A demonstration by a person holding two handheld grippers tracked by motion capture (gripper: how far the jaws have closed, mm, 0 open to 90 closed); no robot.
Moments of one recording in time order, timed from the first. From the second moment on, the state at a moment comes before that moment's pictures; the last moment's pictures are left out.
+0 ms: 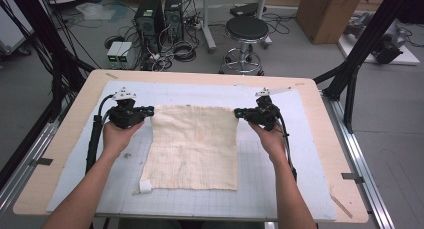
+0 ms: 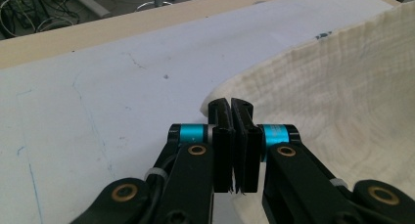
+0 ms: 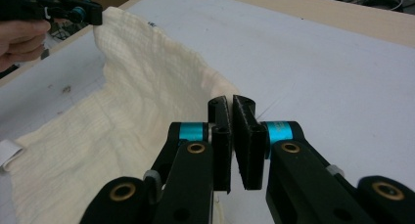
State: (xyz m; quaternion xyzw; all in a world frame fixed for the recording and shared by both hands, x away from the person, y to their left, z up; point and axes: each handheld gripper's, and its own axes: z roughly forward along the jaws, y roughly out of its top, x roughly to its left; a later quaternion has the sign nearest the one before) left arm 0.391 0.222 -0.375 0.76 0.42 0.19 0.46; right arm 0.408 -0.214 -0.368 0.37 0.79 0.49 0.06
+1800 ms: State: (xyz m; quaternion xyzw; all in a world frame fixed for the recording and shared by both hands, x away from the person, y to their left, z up) left arm 0.289 0.240 -0.414 0.80 0.35 0.16 0.47; right arm 0.321 -0.217 -0.401 0.31 0.81 0.50 0.02
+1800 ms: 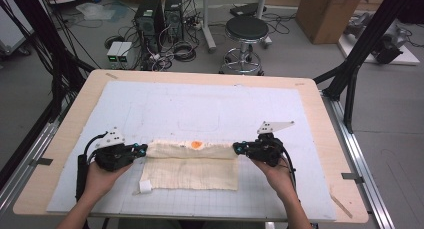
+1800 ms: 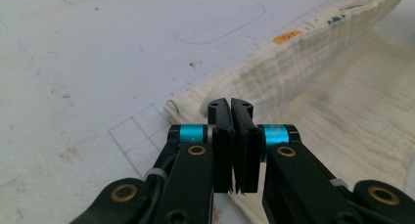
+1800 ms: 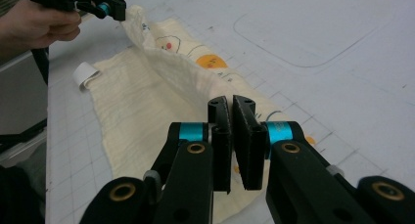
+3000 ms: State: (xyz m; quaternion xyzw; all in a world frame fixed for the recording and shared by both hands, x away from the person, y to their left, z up) left arm 0.248 0.244 -0.428 0.81 0.31 0.13 0.47; right arm 0.281 -0.219 -0.422 0.30 0.82 0.48 0.00
